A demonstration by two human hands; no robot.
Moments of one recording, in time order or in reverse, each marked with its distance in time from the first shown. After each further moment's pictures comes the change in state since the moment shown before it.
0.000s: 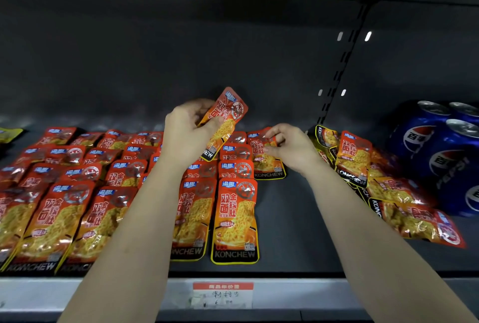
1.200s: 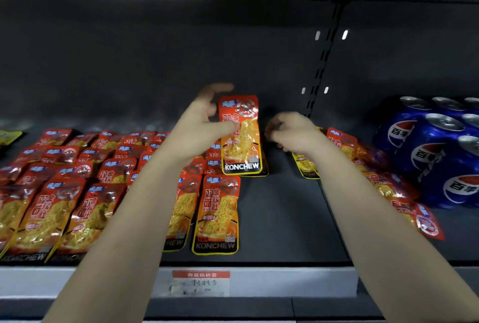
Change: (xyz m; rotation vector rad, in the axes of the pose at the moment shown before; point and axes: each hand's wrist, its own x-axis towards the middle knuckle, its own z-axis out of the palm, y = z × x) left_hand -0.006 0.036 0.018 -0.314 -0.346 -0.024; right_hand 0.002 -0.008 -0.044 -0.096 -0.078 -0.013
